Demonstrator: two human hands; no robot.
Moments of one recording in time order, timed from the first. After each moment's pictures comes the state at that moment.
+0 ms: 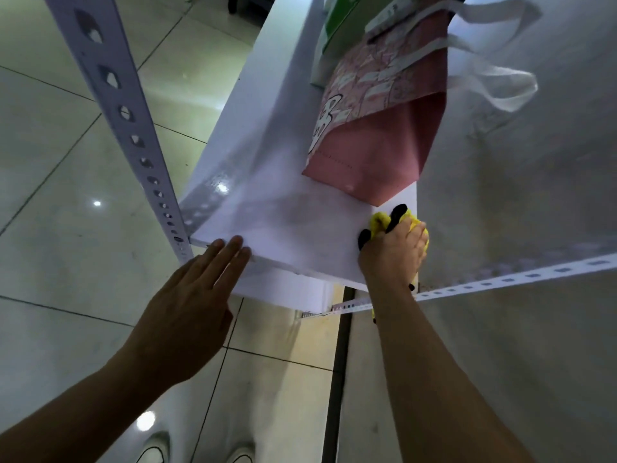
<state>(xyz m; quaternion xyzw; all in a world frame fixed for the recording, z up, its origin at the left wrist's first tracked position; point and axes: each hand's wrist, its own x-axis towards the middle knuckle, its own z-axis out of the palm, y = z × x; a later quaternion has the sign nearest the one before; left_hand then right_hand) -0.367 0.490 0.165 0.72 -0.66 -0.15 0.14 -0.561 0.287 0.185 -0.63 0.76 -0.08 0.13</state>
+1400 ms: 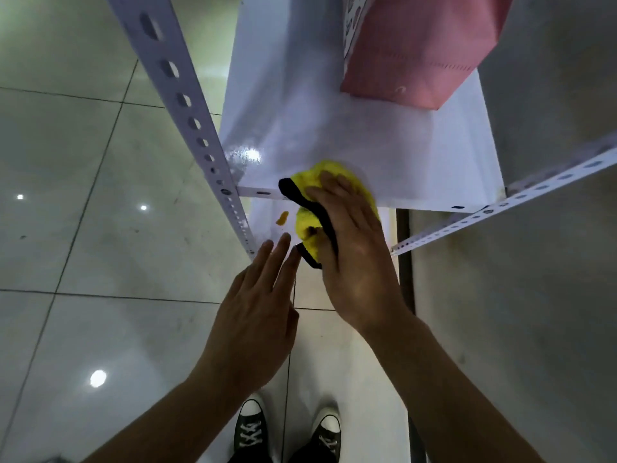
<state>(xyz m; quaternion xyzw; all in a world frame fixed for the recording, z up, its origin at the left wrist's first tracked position) -0.380 0.545 0.123 0.70 -0.67 -0.20 0.12 -0.506 0.438 0.145 -0.82 0.43 -0.27 0.26</state>
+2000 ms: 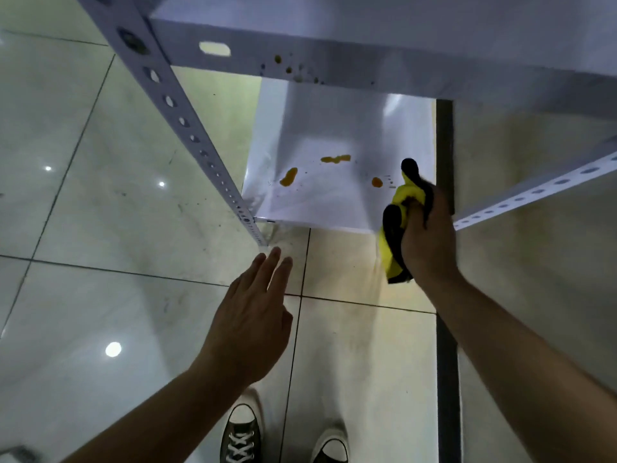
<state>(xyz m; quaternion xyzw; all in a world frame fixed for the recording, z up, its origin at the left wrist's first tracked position) -0.398 0.553 -0.065 0.74 -0.62 -0.26 0.06 -0.581 0.373 -0.074 -0.59 0.61 -0.34 0.41</state>
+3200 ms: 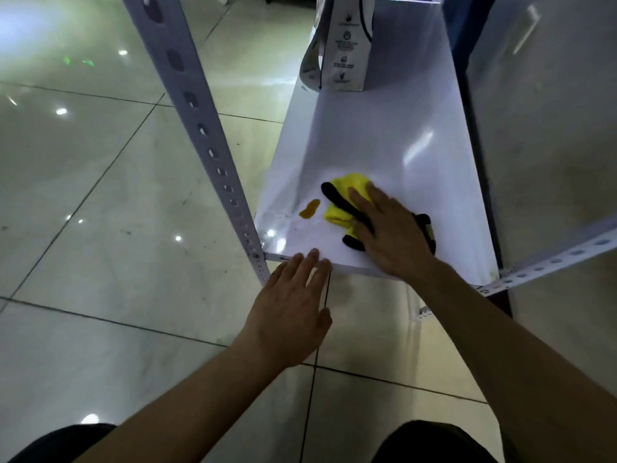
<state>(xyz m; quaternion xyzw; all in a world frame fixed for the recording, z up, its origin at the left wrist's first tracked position) -0.378 0.476 -0.191 0.72 -0.69 -0.13 0.03 -0.518 0.275 -0.227 -0.91 0.39 -0.09 0.13</state>
